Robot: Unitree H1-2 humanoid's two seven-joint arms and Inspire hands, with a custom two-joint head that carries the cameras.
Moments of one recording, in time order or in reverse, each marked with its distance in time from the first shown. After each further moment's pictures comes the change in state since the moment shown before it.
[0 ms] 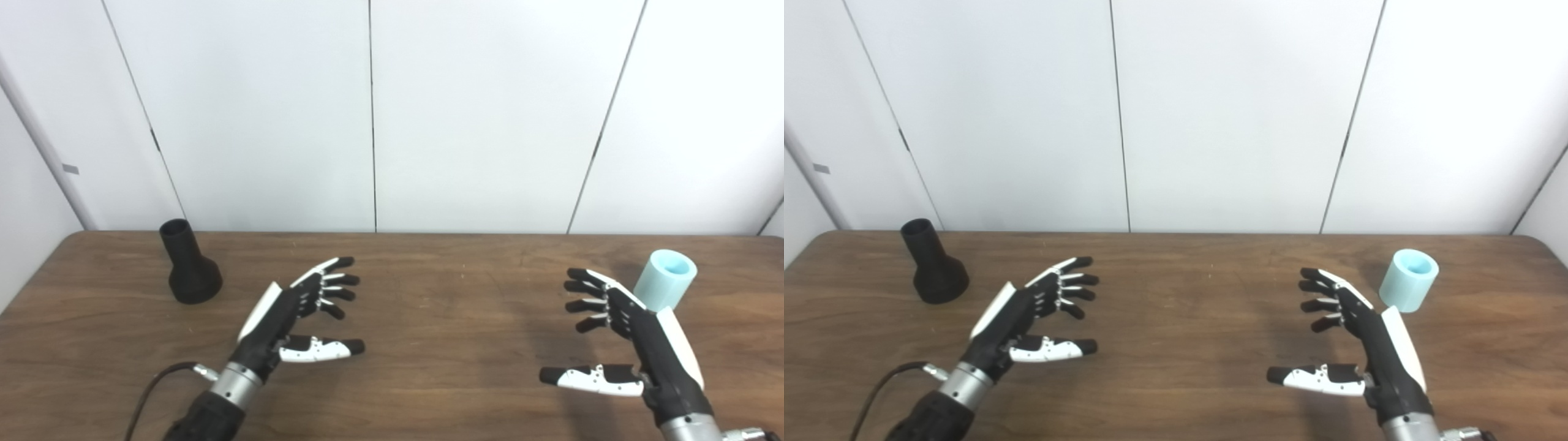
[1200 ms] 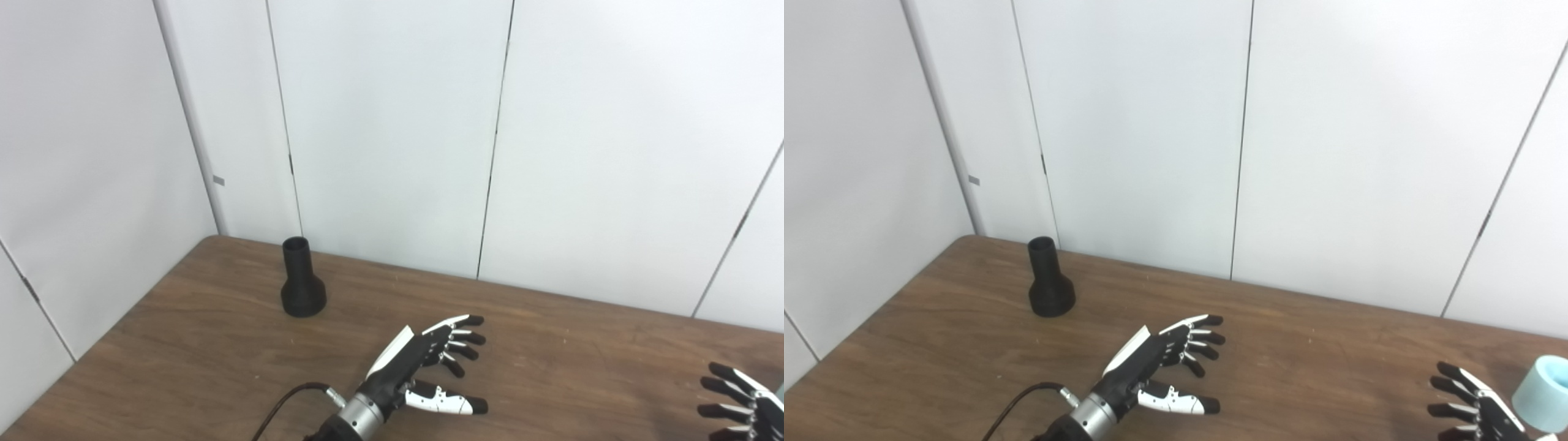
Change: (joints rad) left arm -0.012 -0.097 -0.064 0.070 0.096 -0.006 0.057; right arm -0.008 -0.043 -0.038 0.099 0.064 -0.104 -0.001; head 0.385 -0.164
